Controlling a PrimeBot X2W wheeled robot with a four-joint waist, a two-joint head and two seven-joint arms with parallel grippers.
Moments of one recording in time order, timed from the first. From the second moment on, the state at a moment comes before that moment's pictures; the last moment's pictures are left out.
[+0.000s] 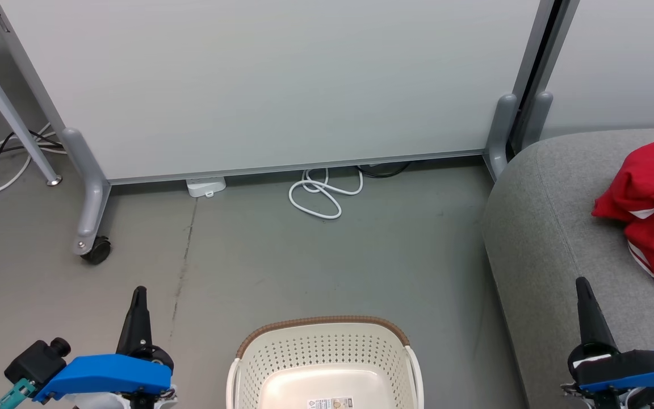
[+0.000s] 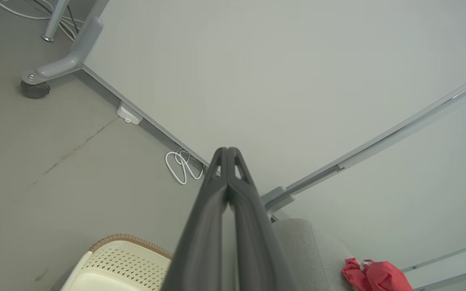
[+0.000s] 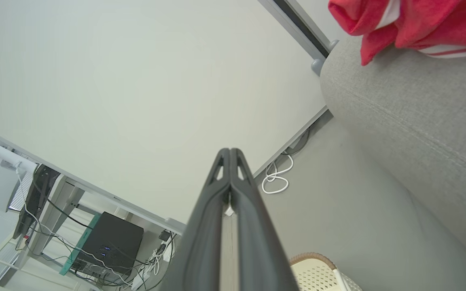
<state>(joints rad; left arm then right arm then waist) -0.05 0.08 -0.01 0.27 -0.93 -0.10 -0.06 -0.04 -0.05 -0.12 0.23 0.91 0.13 -0.06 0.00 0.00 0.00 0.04</state>
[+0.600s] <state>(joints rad) -0.06 0.07 0.03 0.26 -1.13 -0.11 -0.01 -0.06 -0.05 -0.12 0.24 1.12 0.13 -0.01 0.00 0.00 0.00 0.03</state>
